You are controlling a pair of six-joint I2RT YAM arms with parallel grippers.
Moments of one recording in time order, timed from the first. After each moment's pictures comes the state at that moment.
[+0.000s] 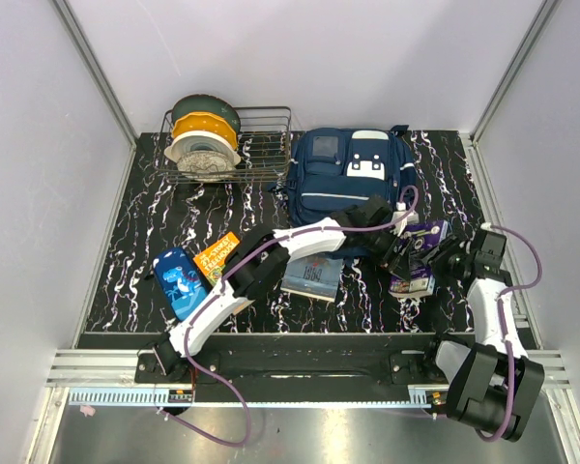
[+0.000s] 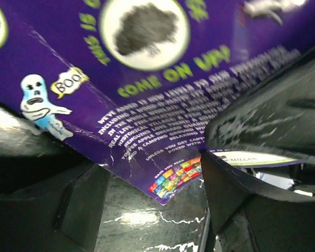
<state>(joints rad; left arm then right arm) -0.96 2.51 2.04 -0.26 0.73 -0.42 -0.37 0.98 0.54 -0.41 -0.43 0.62</state>
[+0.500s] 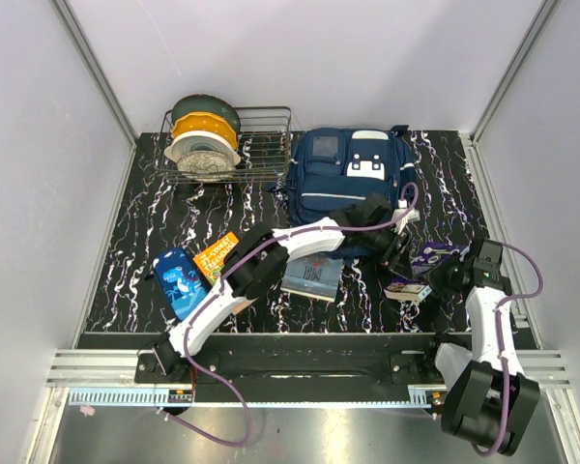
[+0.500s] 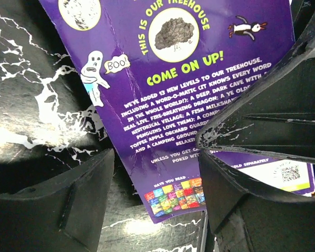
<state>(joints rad) -0.96 2.52 2.03 -0.18 0.78 -0.42 -0.34 0.92 0.51 -0.62 -0.37 0.68</state>
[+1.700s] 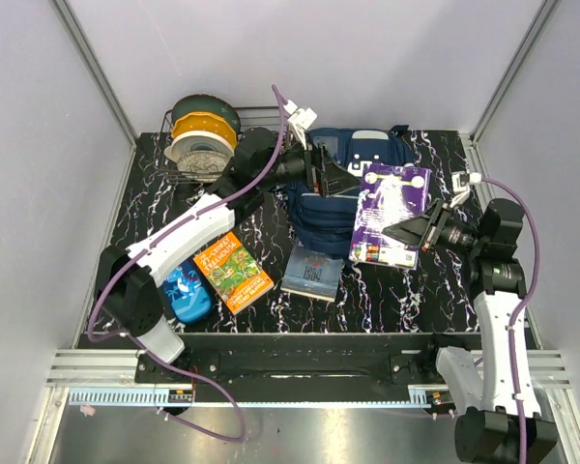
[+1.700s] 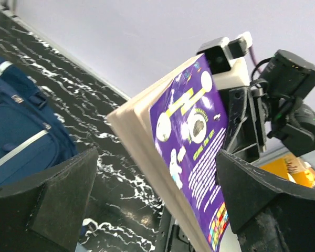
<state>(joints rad) -0.66 1.61 1.44 0.15 0.63 -0.58 -0.19 0.79 0.81 -0.32 -1.15 0.77</state>
